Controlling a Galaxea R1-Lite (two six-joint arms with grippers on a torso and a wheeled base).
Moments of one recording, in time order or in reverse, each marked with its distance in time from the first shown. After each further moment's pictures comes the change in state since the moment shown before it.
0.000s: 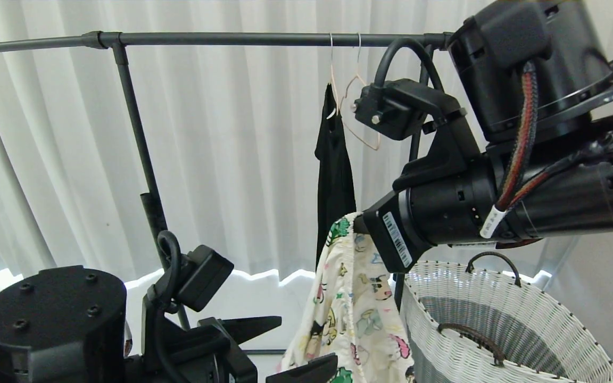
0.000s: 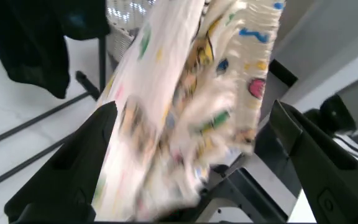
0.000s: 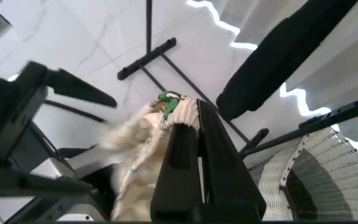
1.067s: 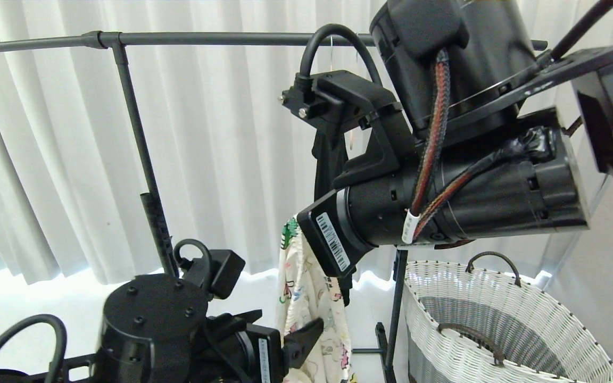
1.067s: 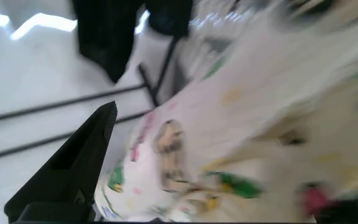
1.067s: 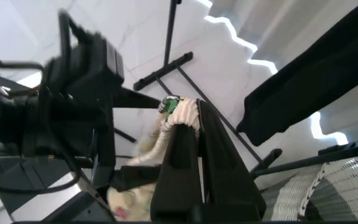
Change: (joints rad) left arm -0.004 0.153 -0.011 0.002 0.344 -0.118; right arm 0.077 0.113 -0.154 0.003 -0.009 0.010
